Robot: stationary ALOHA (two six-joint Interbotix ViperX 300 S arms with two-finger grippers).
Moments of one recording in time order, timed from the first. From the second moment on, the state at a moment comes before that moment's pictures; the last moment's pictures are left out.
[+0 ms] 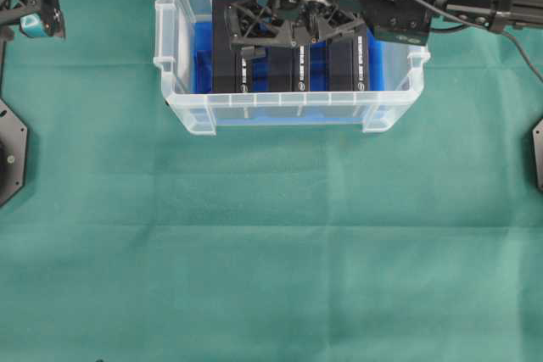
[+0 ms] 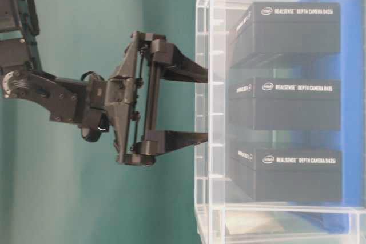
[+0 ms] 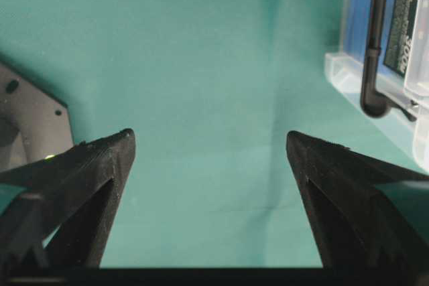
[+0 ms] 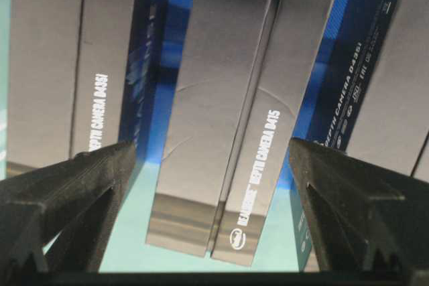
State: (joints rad) left arm 0.49 -0.63 0.55 0.06 1.36 -1.09; right arm -0.23 0.29 -0.18 -0.16 1.21 1.36
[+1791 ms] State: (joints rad) left arm 0.49 -0.63 0.55 0.06 1.36 -1.08; right arm -0.26 0.35 -0.09 -0.15 1.10 1.36
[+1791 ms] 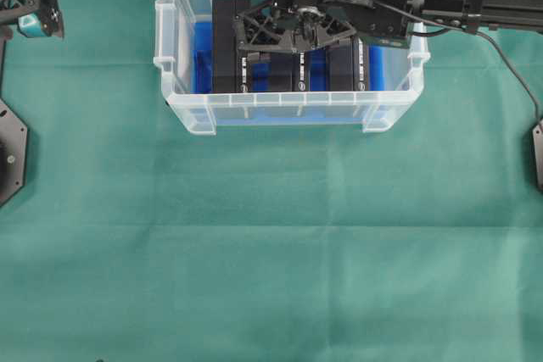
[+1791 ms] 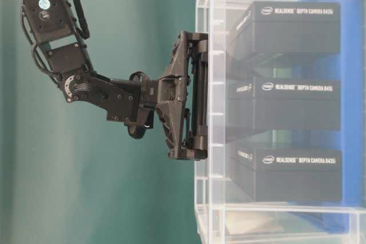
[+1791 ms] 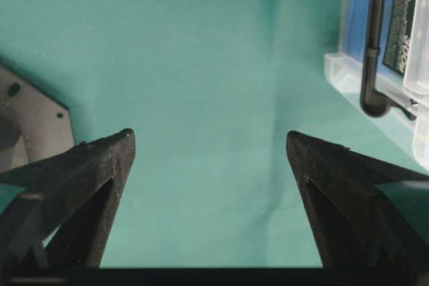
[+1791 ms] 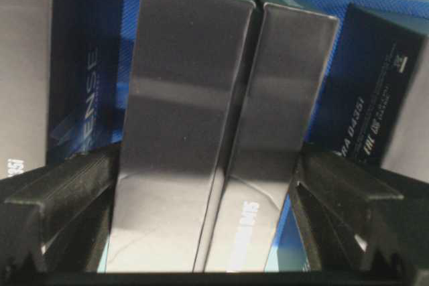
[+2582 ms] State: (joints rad) left arm 0.49 -0.63 0.55 0.06 1.36 -1.09; right arm -0.26 0.35 -0.09 -0.17 1.10 1.41
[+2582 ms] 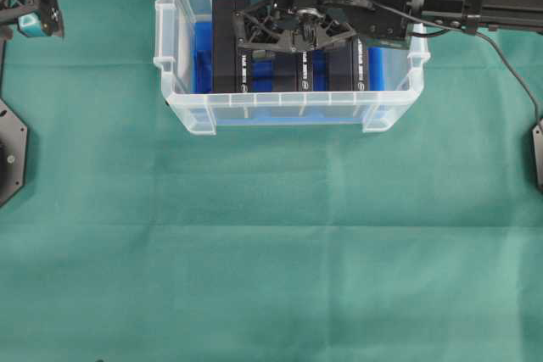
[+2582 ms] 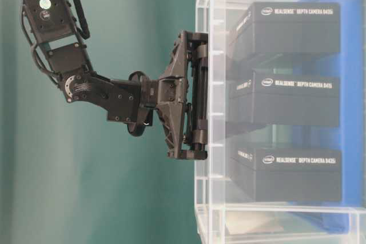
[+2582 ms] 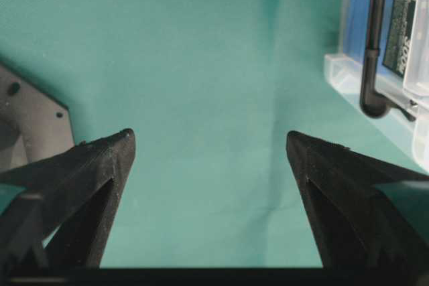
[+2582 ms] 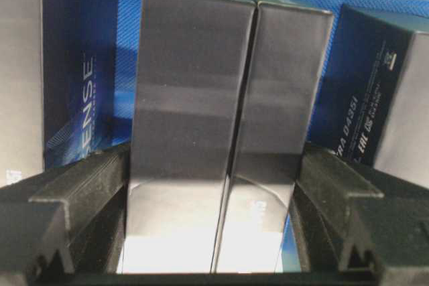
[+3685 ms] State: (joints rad) left arm 0.49 -0.63 0.55 0.06 1.35 -1.09; right arm -0.25 0.31 -0.44 -0.23 1.48 1.39
